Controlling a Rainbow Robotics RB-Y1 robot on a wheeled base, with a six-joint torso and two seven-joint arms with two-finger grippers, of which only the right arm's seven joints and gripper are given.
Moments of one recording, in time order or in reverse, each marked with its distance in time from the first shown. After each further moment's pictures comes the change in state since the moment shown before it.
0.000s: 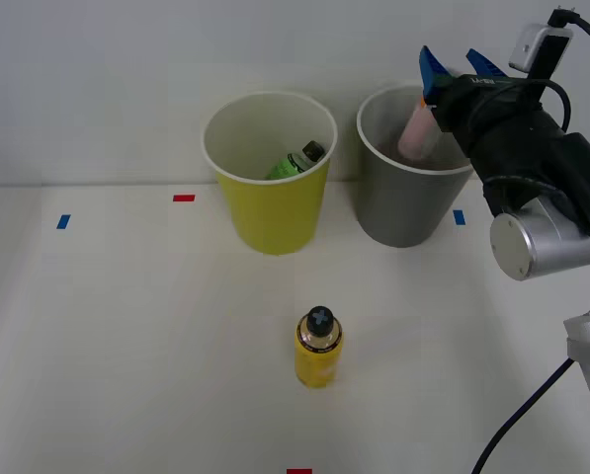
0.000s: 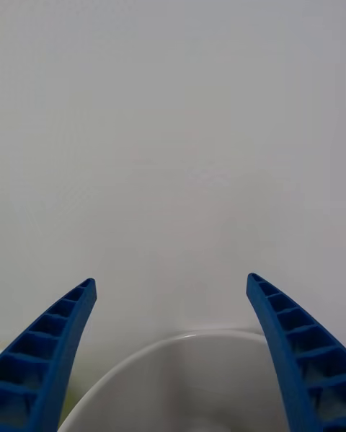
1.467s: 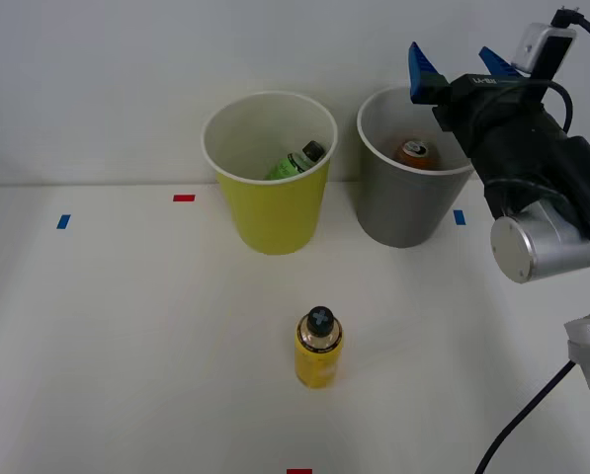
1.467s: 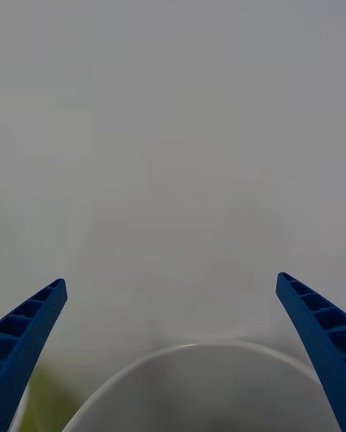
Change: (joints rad) arm 0.018 -0.013 0.005 -0.003 -0.001 -0.053 0.003
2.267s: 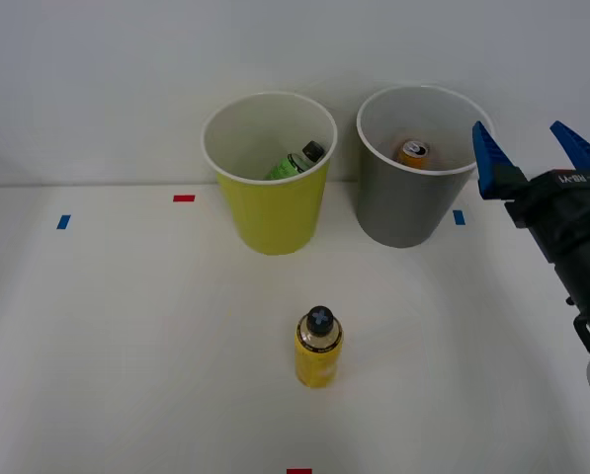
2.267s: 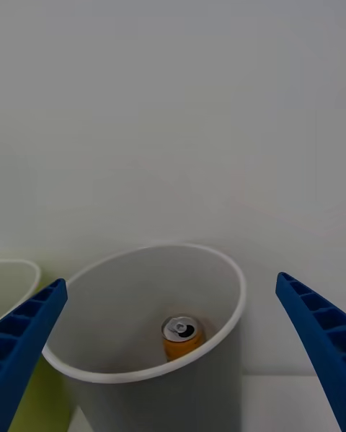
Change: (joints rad) arm 0.551 -0.143 -0.048 -0.425 0.092 -0.080 -0.158
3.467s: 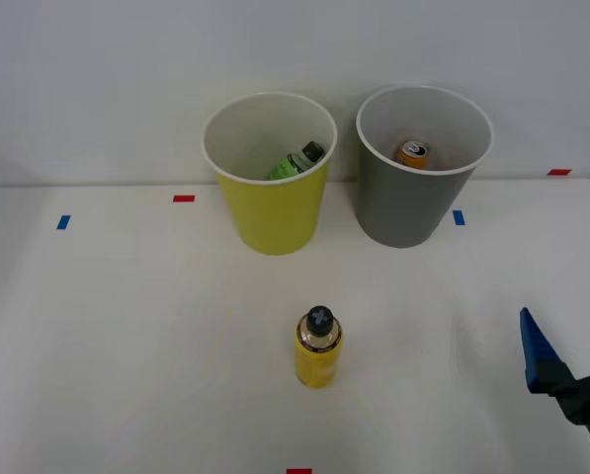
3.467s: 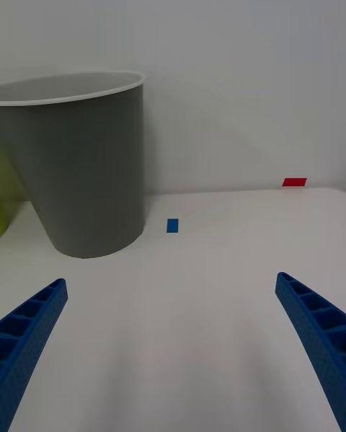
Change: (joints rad) arm 0.606 0.089 -0.013 0.003 0.171 -0.304 0.023
